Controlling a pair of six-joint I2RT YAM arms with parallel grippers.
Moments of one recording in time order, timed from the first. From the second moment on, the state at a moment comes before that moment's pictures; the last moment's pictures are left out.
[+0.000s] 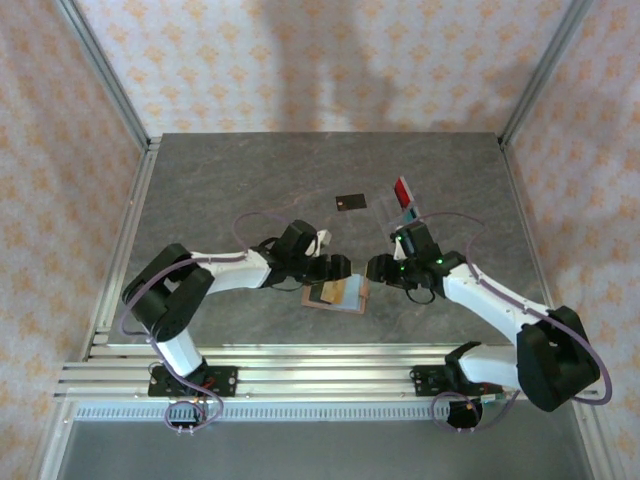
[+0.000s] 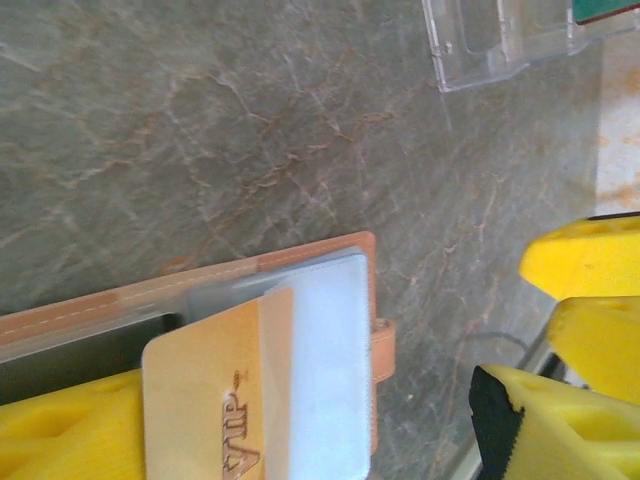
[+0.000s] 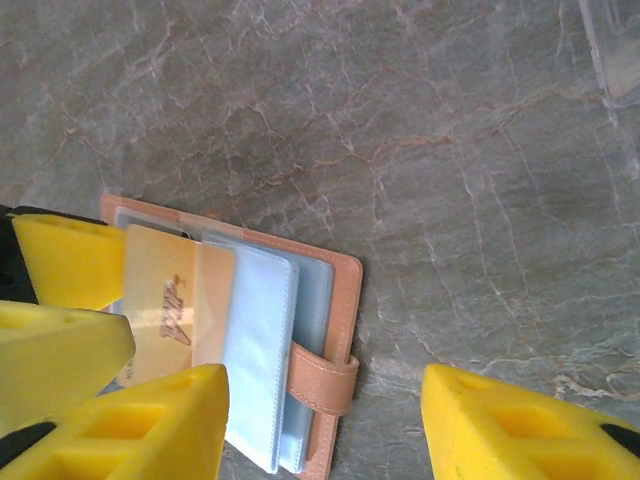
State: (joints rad) left arm -0.67 1.70 0.84 0.03 0.43 -0.83; right arm 0.47 1.21 0.66 -0.44 -0.27 0.62
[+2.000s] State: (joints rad) left arm -0.57 1.63 0.68 -0.03 0.32 -0.73; right arm 0.95 1.67 0.91 -0.49 0.41 0.78
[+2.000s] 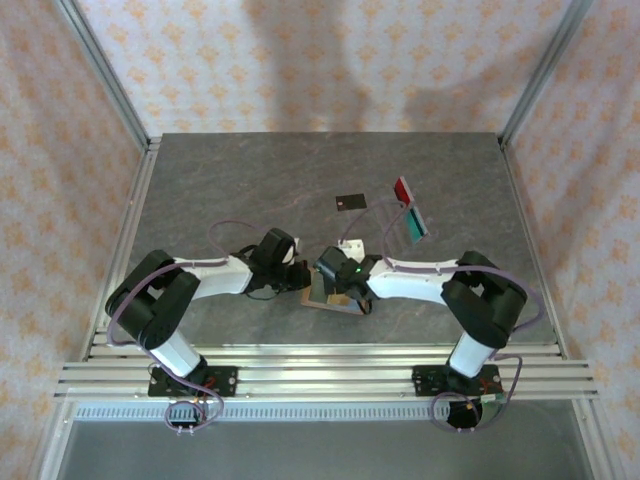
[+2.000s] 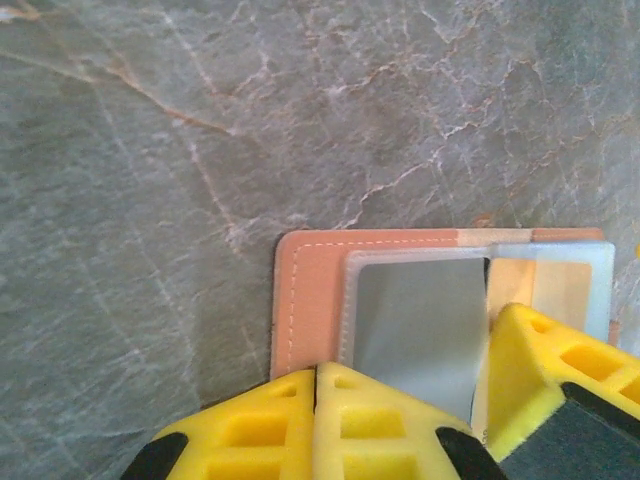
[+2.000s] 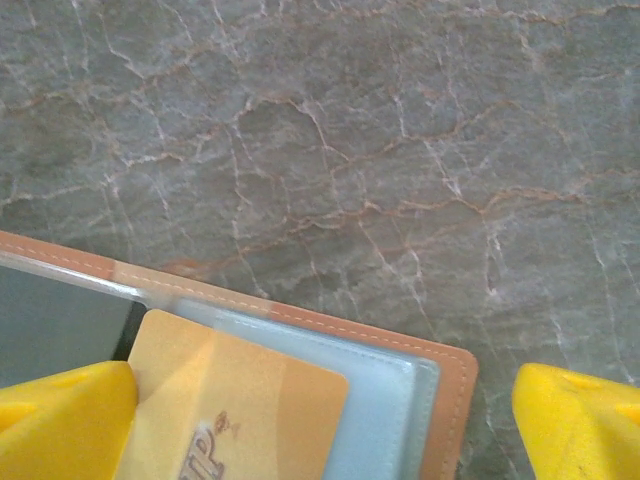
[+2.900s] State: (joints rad) left arm -0.57 1.63 0.68 -0.02 0.32 -0.75; right arm 0.95 1.65 0.89 -0.49 0.37 0.76
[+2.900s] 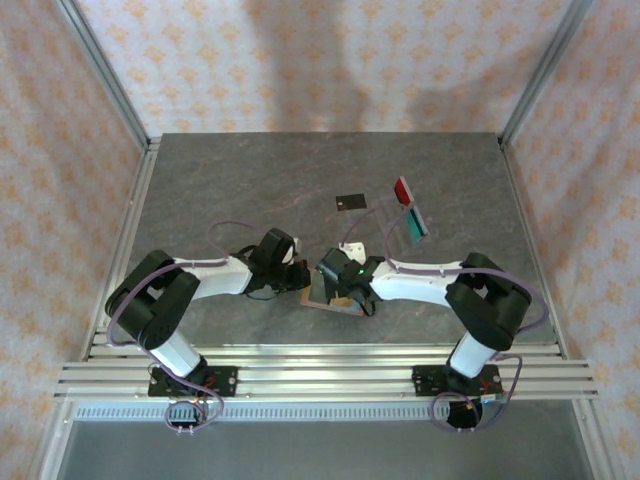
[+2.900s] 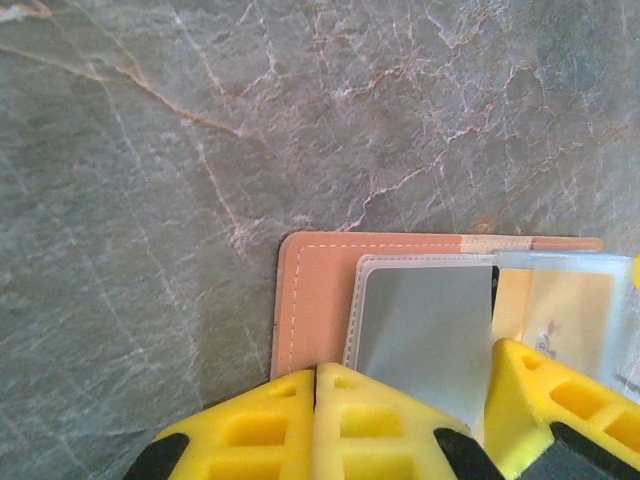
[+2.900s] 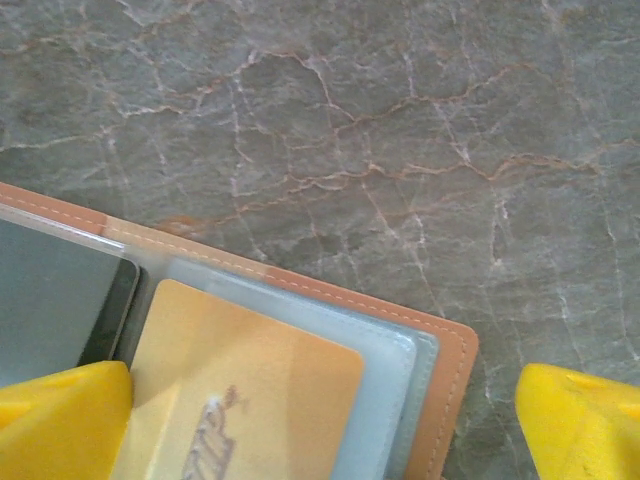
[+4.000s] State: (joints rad) left arm -0.56 1.54 0.67 -0.09 0.32 -0.75; right arm 0.89 1.32 0.79 -0.54 0.09 0.82
